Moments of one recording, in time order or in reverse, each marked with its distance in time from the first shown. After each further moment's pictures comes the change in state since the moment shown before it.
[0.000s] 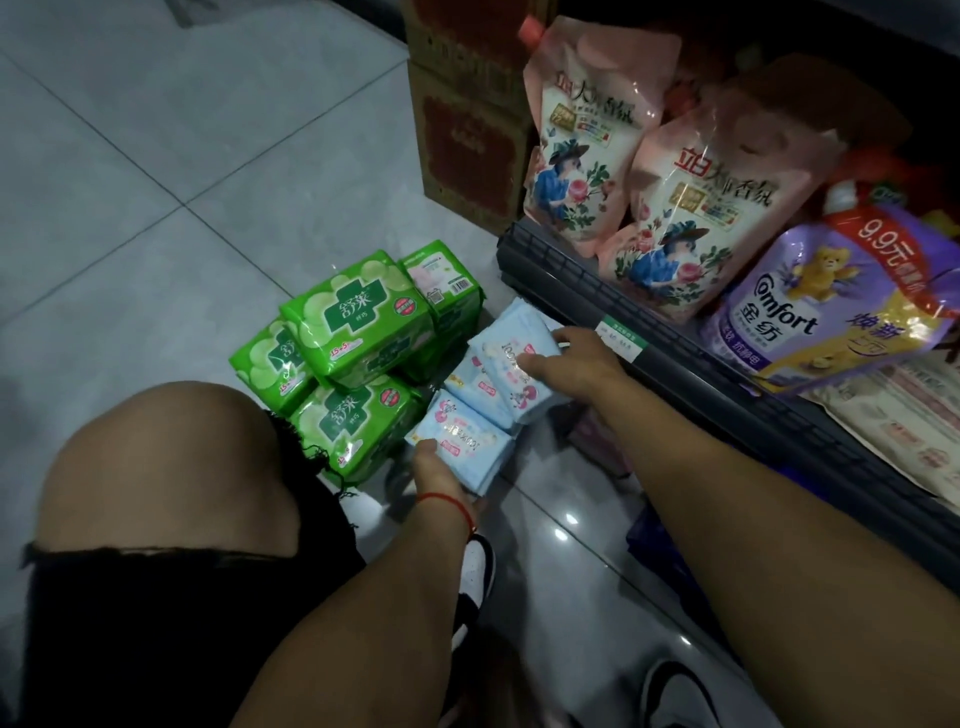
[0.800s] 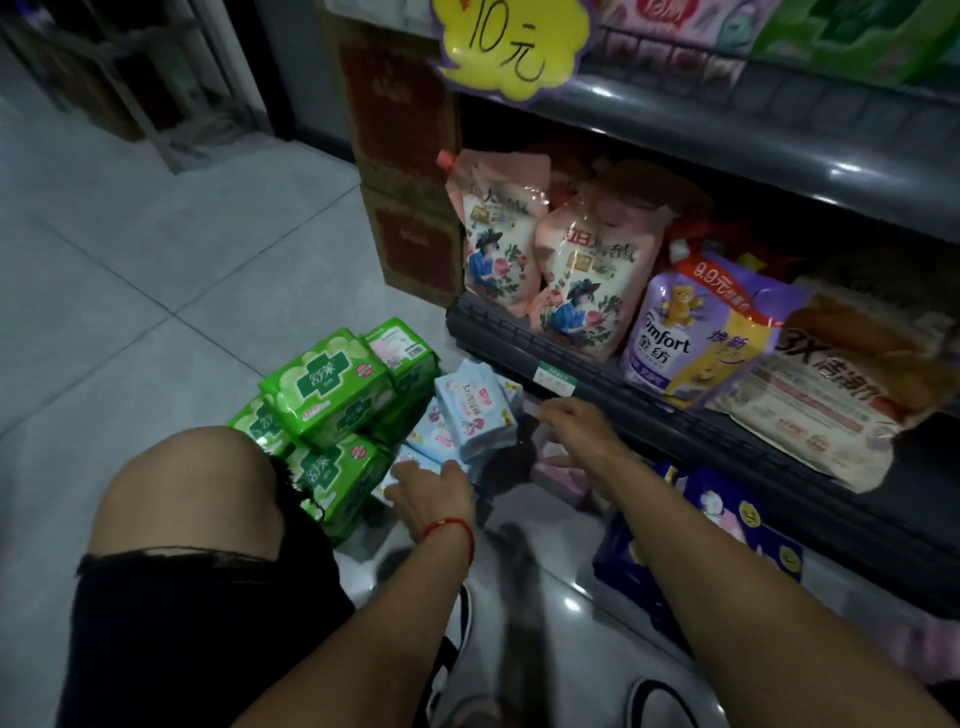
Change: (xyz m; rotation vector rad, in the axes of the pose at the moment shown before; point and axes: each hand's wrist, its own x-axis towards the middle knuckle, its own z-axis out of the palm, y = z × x) left_hand -0.086 -0.016 0.026 0.910 0.266 0.686; right_hand -0.069 0.063 -0.038 0.490 0.049 0.041
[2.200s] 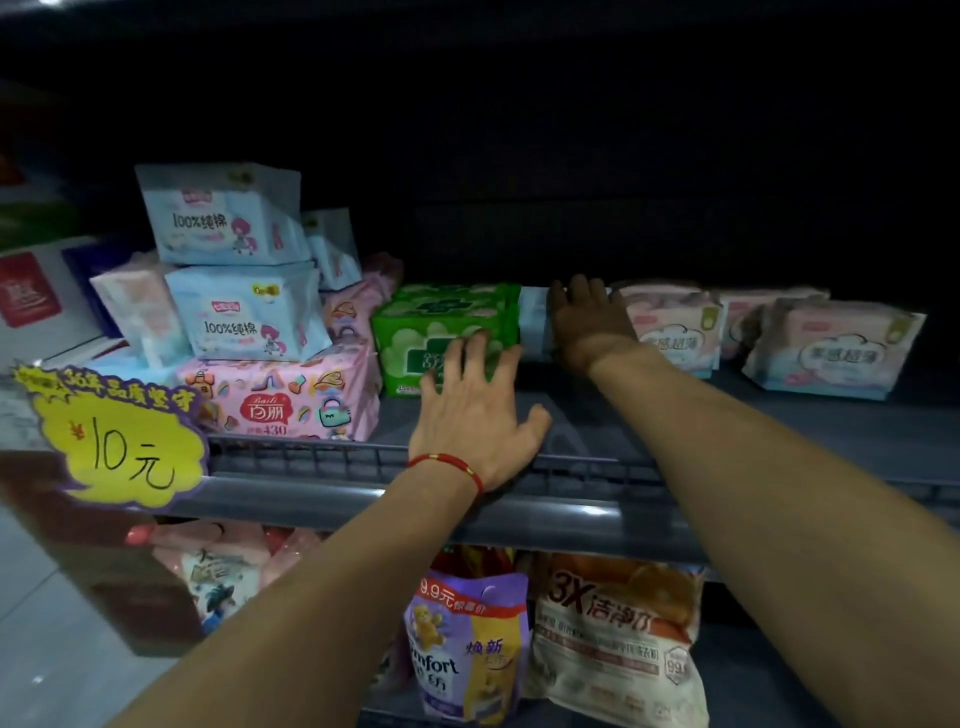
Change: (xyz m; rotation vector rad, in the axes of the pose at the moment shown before) left_hand -0.218 0.397 0.186 0.665 -0.125 1.796; right_hand 0.002 -0.284 -0.417 -1.240 0.949 -0.304
